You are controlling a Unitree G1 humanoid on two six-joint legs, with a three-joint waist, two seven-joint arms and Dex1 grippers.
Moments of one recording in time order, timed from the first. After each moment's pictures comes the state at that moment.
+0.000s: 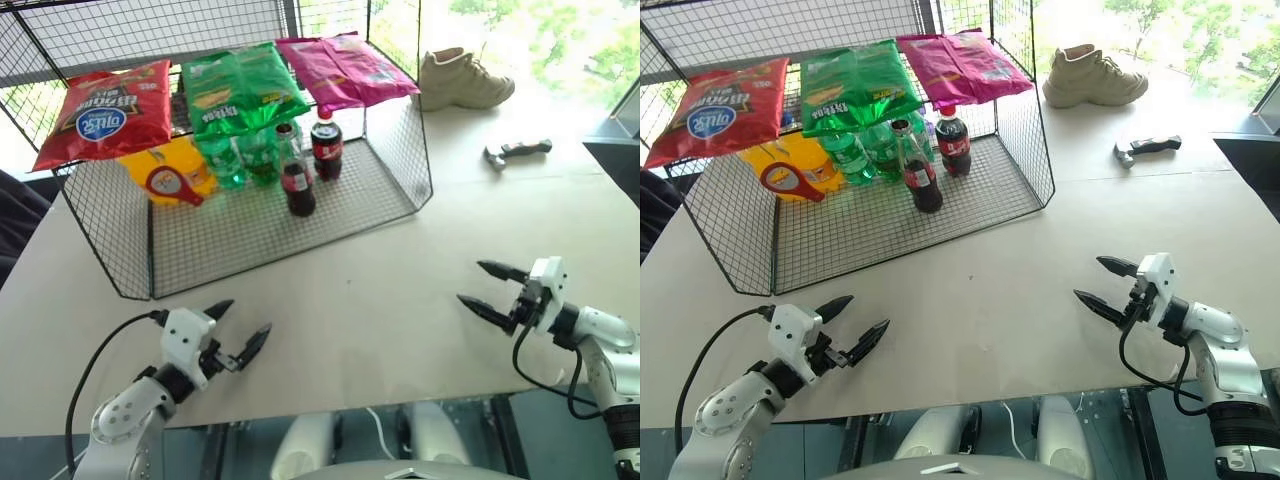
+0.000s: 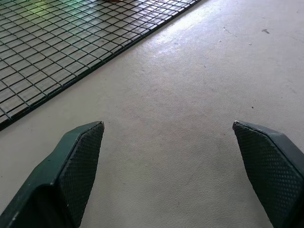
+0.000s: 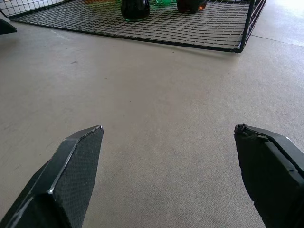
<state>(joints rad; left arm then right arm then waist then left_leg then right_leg) 0.40 0.49 0.23 -0.31 -0.34 0.07 -0.66 -0.08 -0.57 -0.14 0.17 0.44 -0.05 1.11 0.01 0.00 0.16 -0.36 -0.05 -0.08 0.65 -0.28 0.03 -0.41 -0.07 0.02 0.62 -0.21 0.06</state>
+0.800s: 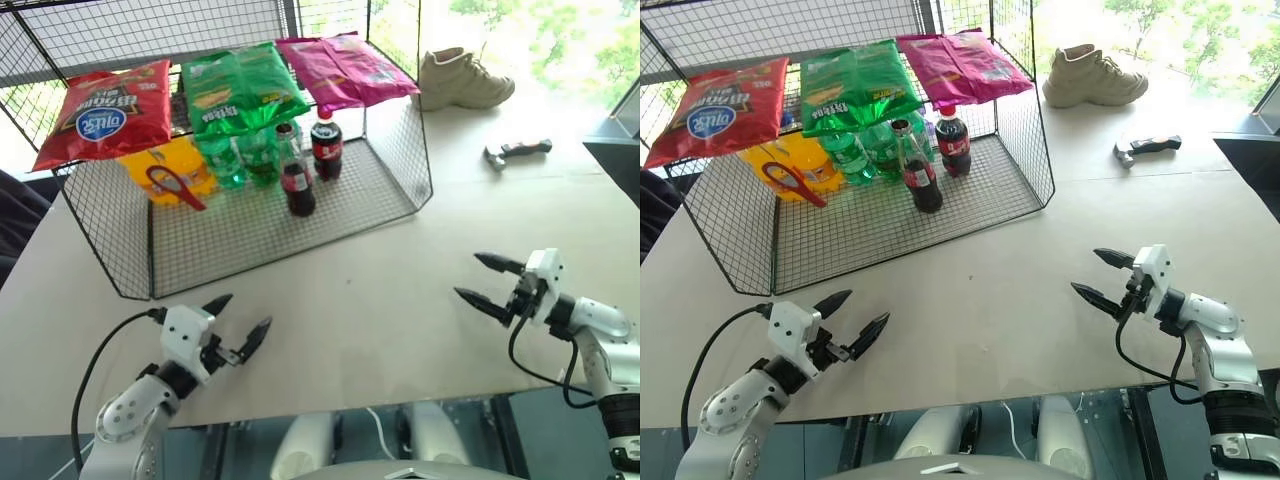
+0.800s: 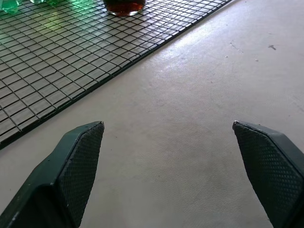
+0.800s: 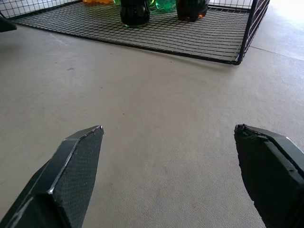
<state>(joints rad) 0.39 0.46 0.23 -0.30 -0.34 0.05 -0.63 -0.13 -0.57 -0.13 0.20 0.42 -0.05 1.11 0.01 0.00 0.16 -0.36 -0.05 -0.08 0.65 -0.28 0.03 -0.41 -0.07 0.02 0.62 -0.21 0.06</state>
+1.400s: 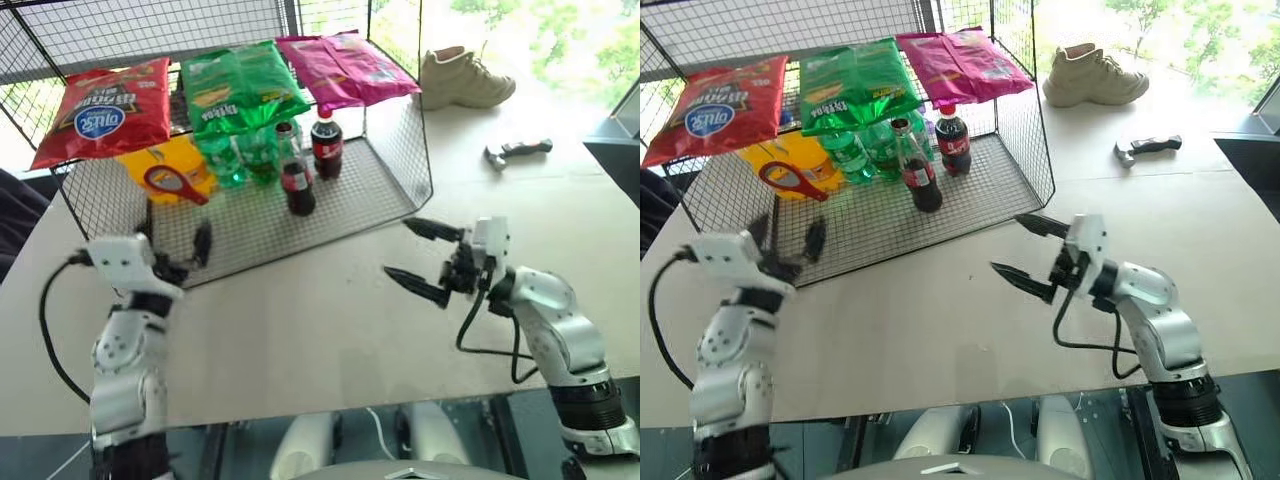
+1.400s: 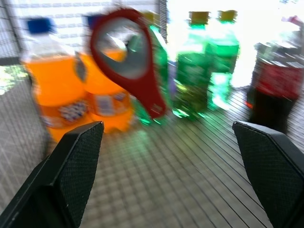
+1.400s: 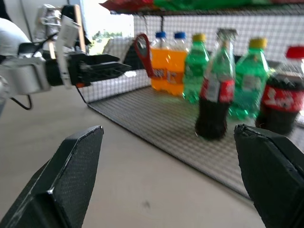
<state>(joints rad) -0.04 0.36 0.43 -0.20 -0.36 0.06 -0.25 -0.26 -0.40 0.07 -0.32 0.51 0.22 0.92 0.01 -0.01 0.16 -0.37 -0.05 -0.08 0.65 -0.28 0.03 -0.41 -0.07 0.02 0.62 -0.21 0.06</state>
